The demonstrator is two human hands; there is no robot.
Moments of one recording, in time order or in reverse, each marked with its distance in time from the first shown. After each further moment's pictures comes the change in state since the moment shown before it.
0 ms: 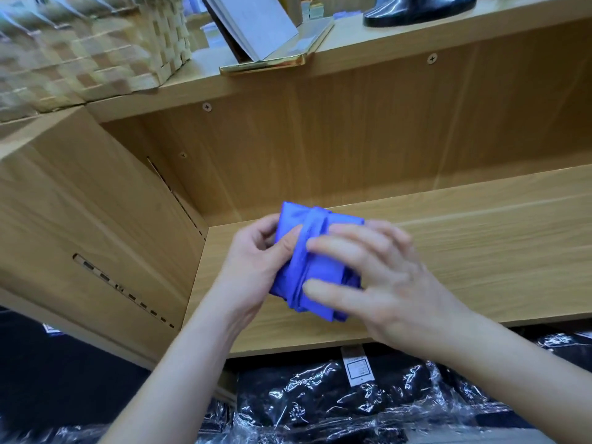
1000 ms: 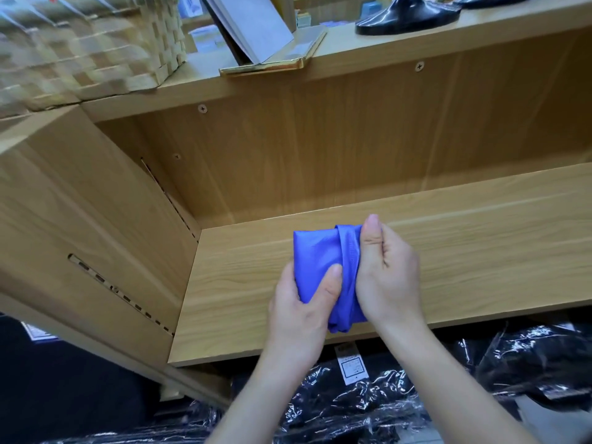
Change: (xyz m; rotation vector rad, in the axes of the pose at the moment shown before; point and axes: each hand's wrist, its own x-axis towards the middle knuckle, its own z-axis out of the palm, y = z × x) left_hand -0.041 -0.047 0.049 0.103 0.234 0.076; right_hand 0.024 -0.024 0.030 0.347 0.502 0.961
